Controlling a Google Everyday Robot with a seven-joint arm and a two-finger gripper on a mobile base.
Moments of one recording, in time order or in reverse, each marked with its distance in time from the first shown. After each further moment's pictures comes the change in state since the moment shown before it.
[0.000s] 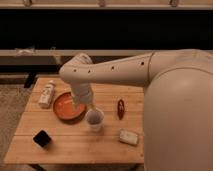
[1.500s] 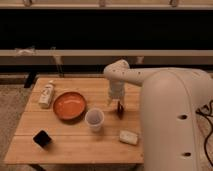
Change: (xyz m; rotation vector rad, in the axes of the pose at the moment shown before) arm -0.086 -0.181 0.118 0.026 0.065 0.181
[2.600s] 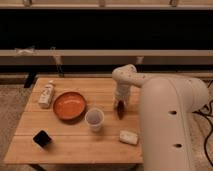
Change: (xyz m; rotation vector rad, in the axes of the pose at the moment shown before) arm -0.025 -0.026 0.039 -0.043 0.045 0.003
